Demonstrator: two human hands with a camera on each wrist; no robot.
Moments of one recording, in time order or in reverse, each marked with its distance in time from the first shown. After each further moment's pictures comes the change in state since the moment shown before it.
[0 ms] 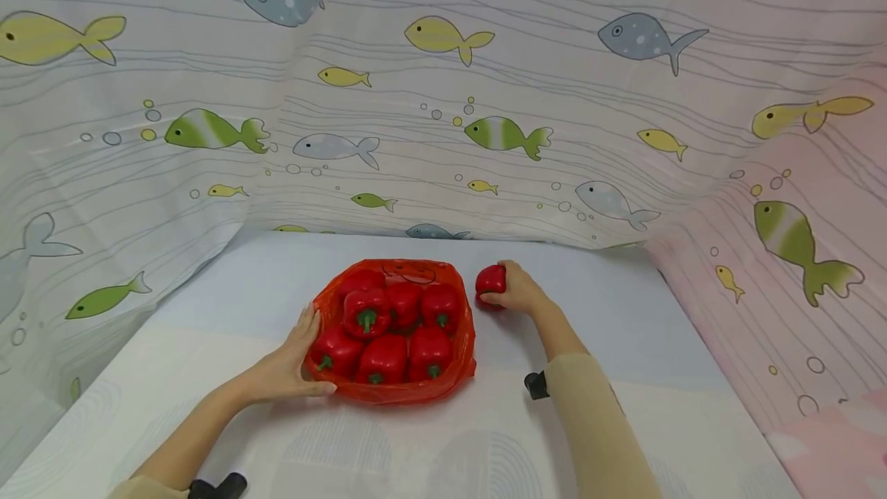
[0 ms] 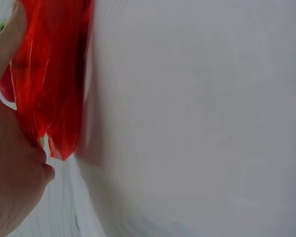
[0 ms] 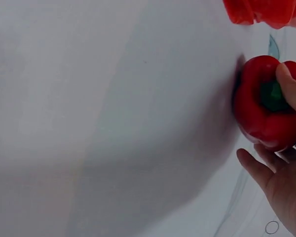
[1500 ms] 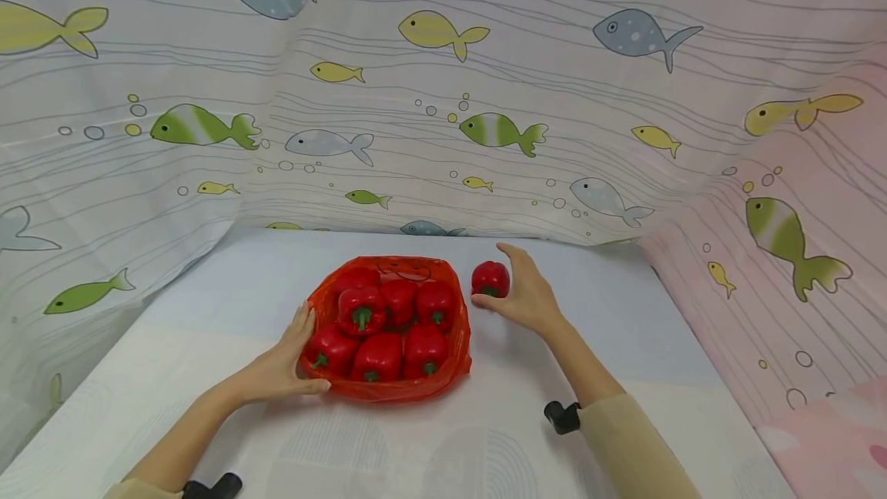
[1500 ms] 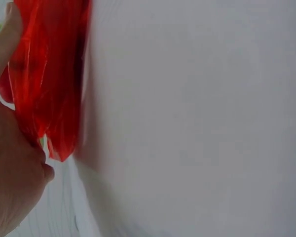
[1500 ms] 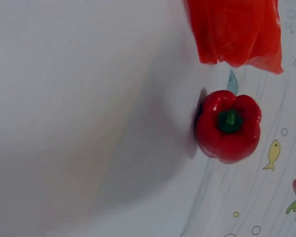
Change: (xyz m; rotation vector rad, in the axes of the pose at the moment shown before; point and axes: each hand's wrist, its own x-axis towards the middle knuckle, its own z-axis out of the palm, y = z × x) left_hand 0.002 -0.003 0.001 -0.008 0.005 0.018; right_hand -0.059 -0.035 -0.015 -0.042 0.345 -0.210
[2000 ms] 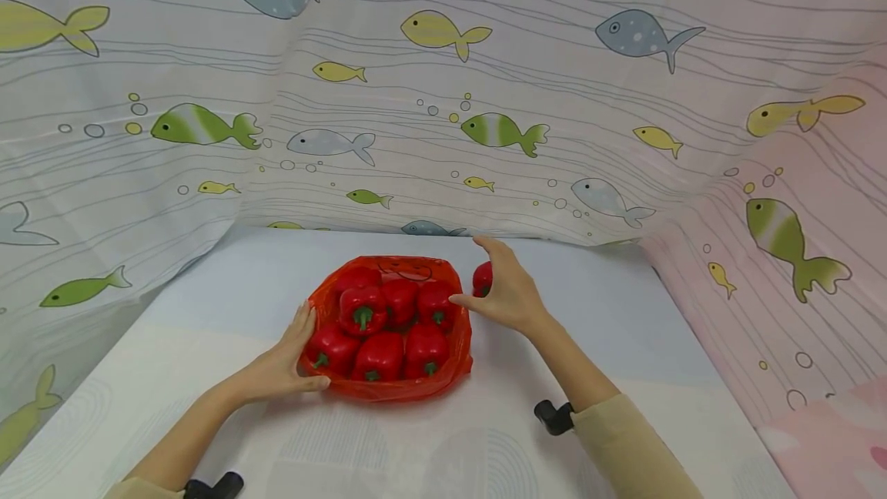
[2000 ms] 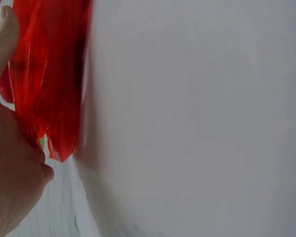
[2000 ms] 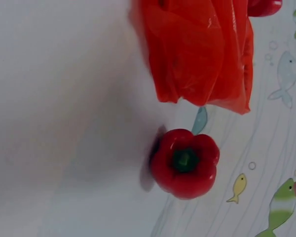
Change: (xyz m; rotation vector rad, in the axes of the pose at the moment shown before) left_hand 0.001 -0.003 0.001 -0.010 -0.001 -0.017; right_hand 0.004 -0.042 -0.002 0.018 0.026 -0.182
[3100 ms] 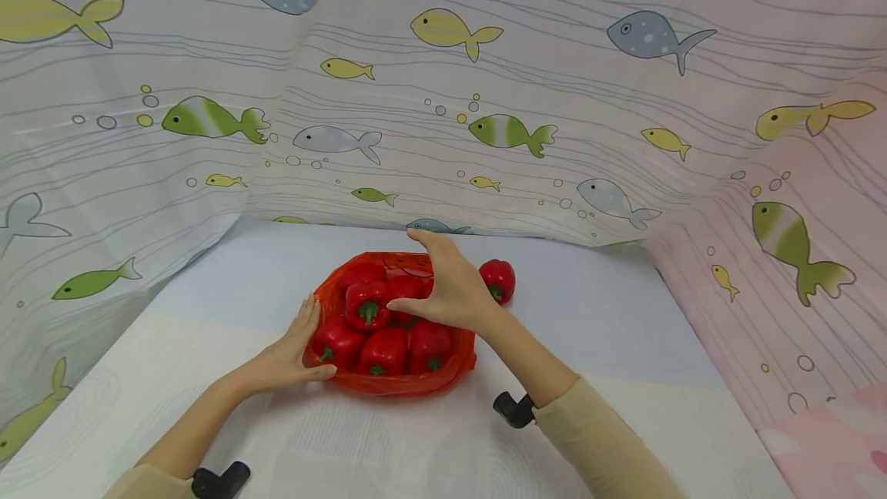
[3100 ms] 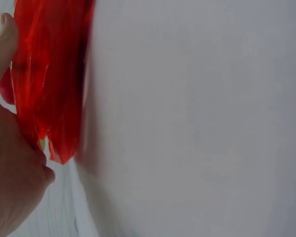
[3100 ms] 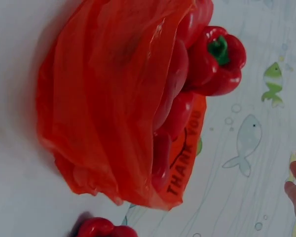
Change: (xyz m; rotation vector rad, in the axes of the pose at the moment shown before) left_hand 0.003 -0.003 0.000 -0.019 0.009 -0.005; right_hand 0.029 -0.084 0.019 0.098 -0.090 -0.208
